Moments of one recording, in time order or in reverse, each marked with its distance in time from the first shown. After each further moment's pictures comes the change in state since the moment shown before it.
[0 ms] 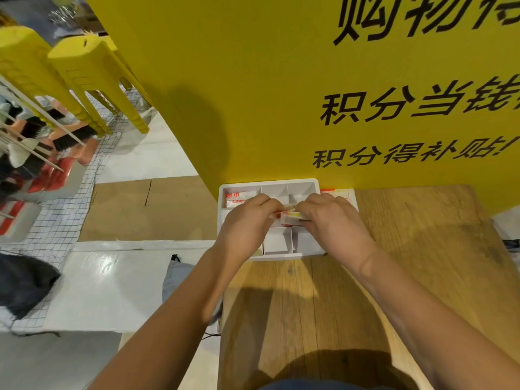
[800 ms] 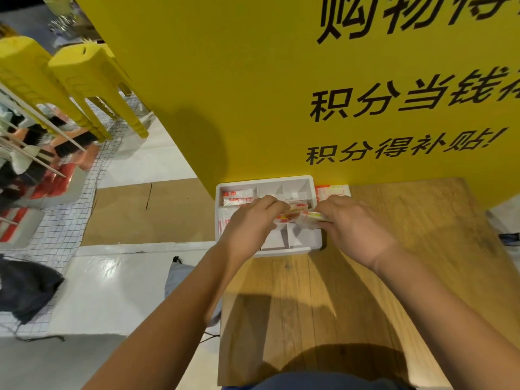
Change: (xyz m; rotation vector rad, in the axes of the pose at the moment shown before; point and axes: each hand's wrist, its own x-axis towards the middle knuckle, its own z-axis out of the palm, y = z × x) left_hand -0.002 0.006 0.013 0.104 -0.037 0.096; right_hand -0.035 0.026 -0.020 0.084 -0.105 0.096
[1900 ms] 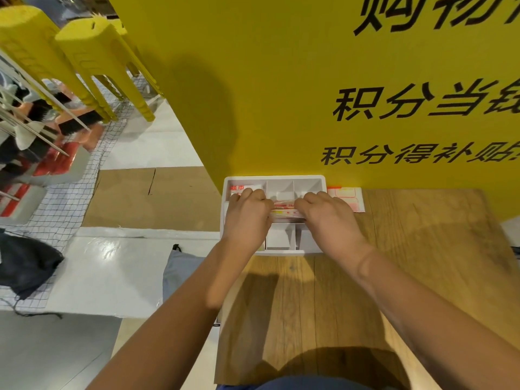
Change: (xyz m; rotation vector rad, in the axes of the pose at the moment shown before) left_hand 0.003 -0.008 -0.001 0.189 -0.009 -0.284; right_hand 0.052 -0.028 0.046 -0.285 0.120 -0.102
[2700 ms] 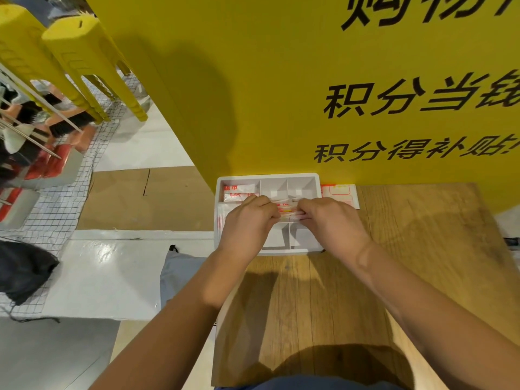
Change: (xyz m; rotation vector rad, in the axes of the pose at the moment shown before) left_hand -0.008 0.008 0.007 -0.263 0.126 0.076; right_hand -0.015 0.018 0.005 0.223 -0.066 0.068
